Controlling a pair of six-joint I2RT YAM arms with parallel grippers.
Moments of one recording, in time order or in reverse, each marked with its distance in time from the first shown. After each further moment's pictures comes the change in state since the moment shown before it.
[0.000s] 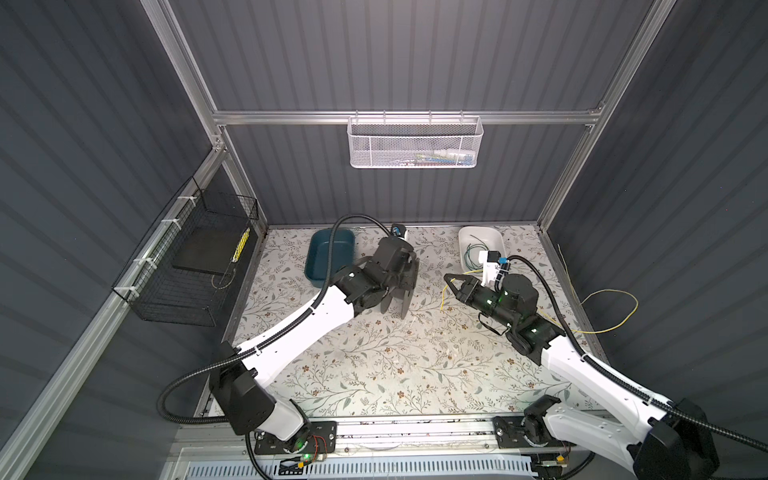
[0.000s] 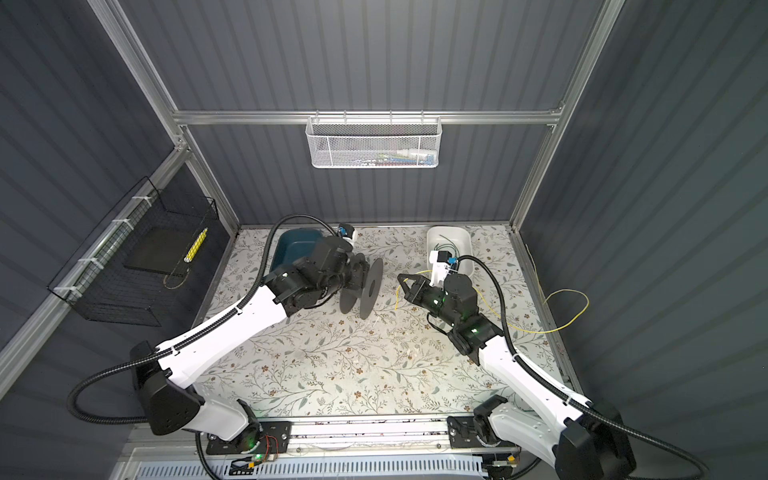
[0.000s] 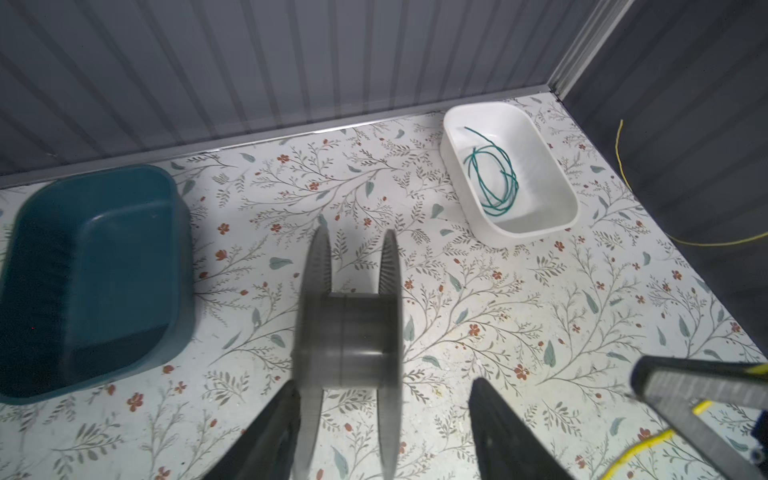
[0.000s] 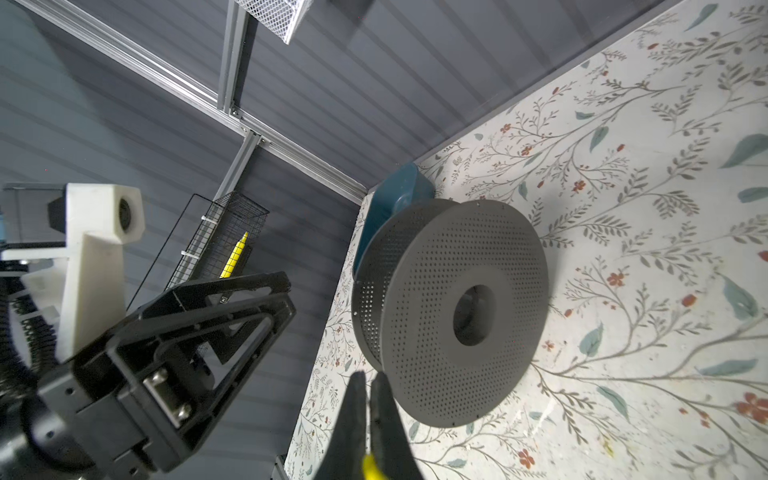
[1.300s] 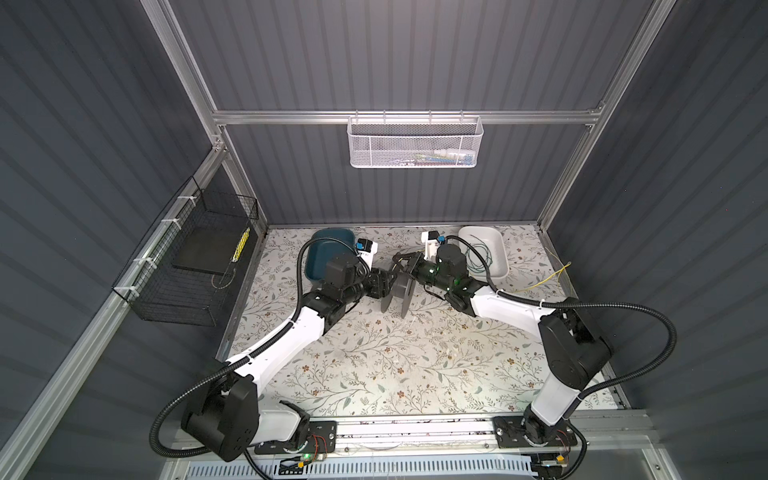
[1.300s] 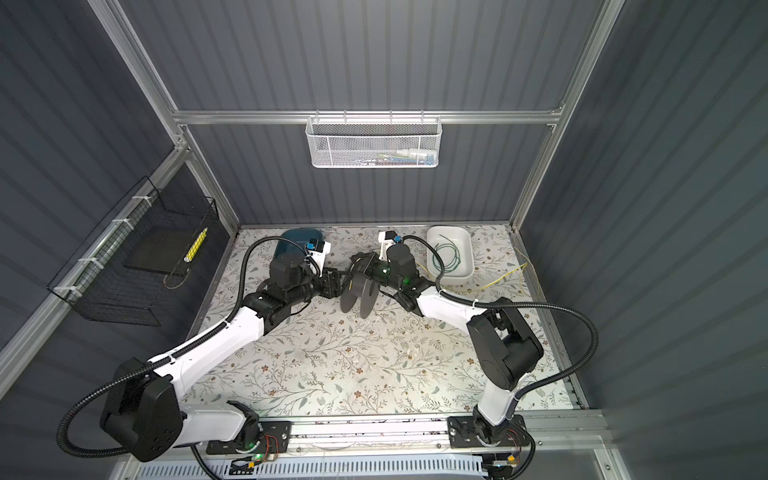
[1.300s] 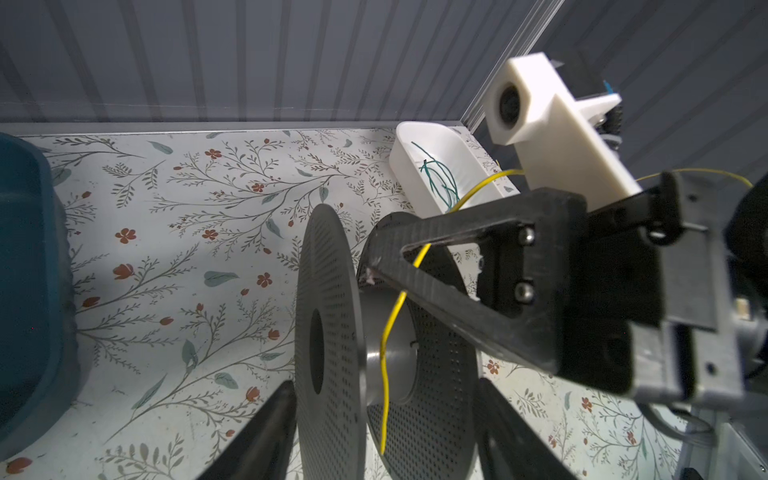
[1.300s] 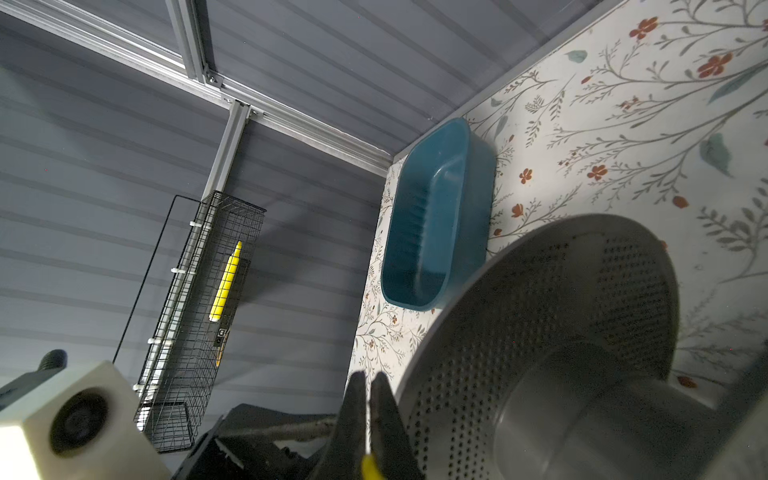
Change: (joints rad) left arm 0.261 -0.130 -0.526 0.605 0.508 0.050; right arm 0.130 0.668 0.405 0.237 -0.028 0.150
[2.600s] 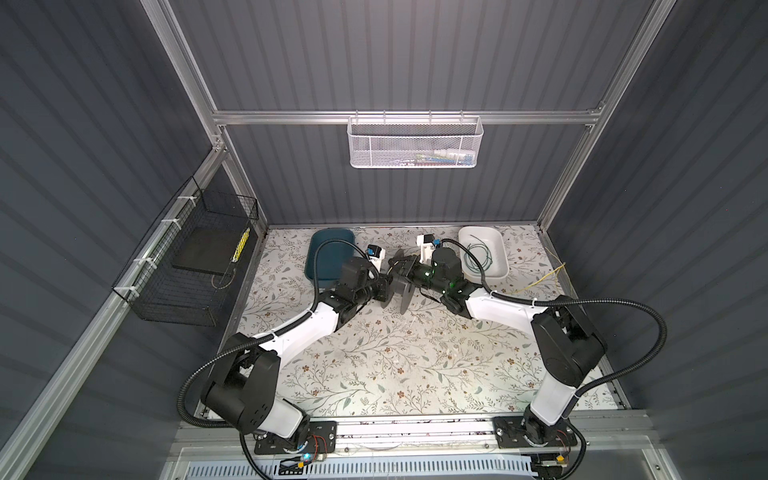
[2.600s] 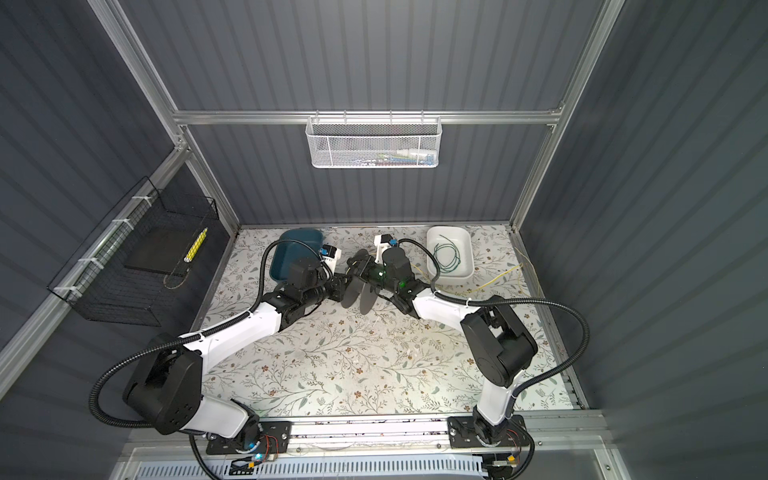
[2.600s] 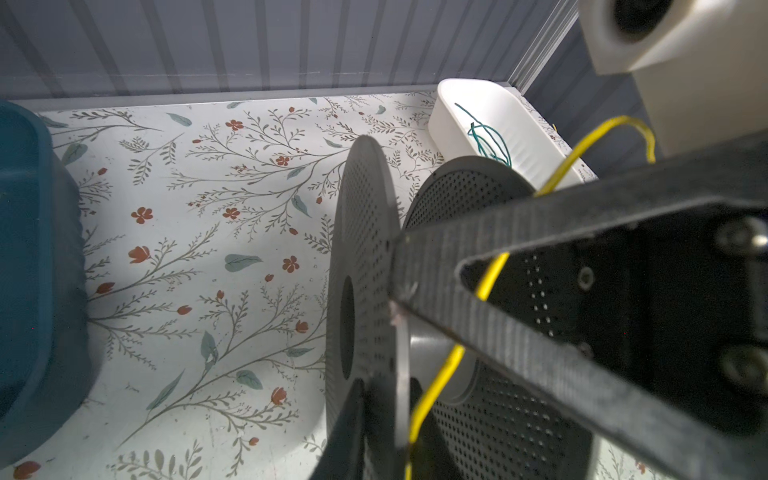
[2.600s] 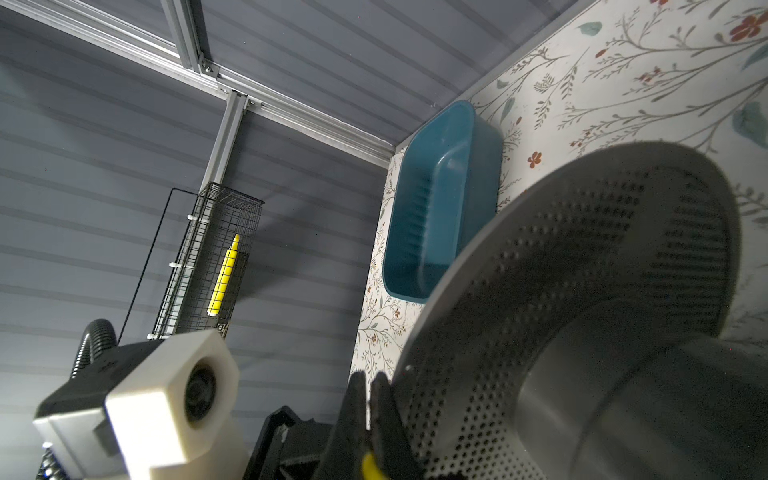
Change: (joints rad) left arm -0.032 0.133 -0.011 0.067 -0.120 0.068; right arm 0.023 0.032 -0.003 0.038 0.004 0.021
